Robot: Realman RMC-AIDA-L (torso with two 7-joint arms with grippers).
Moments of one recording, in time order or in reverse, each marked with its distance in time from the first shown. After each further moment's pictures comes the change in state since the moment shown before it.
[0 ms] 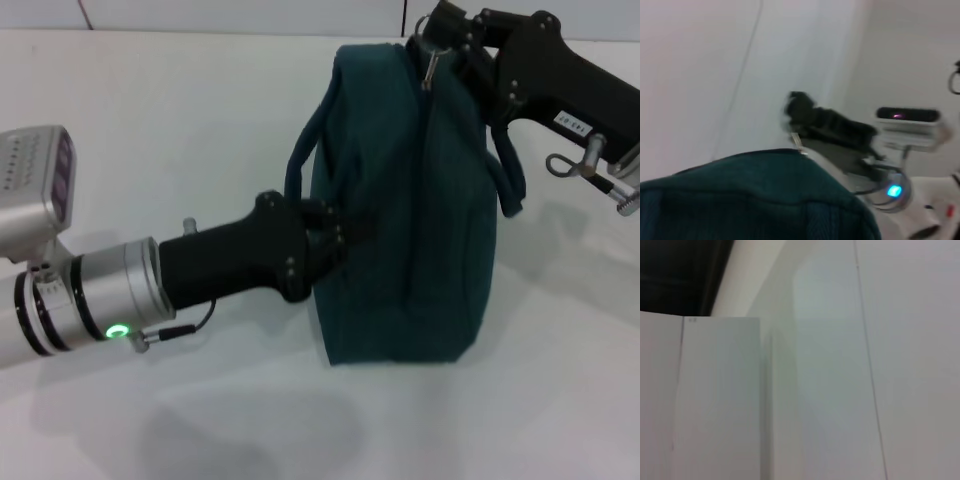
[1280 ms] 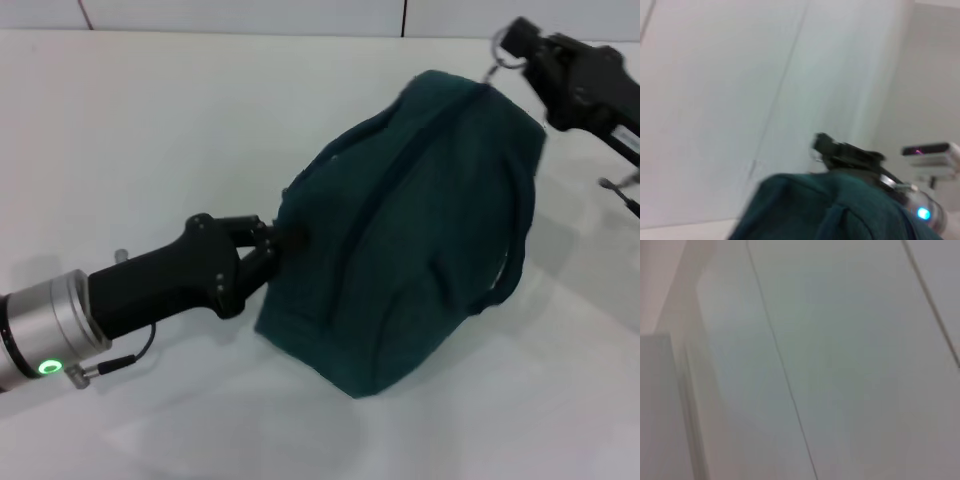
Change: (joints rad) left arm 0.130 0.011 -0.143 0.065 0.088 0.060 -0.058; right arm -0.126 -0.002 0.015 -0.006 0.087 0.057 0.107
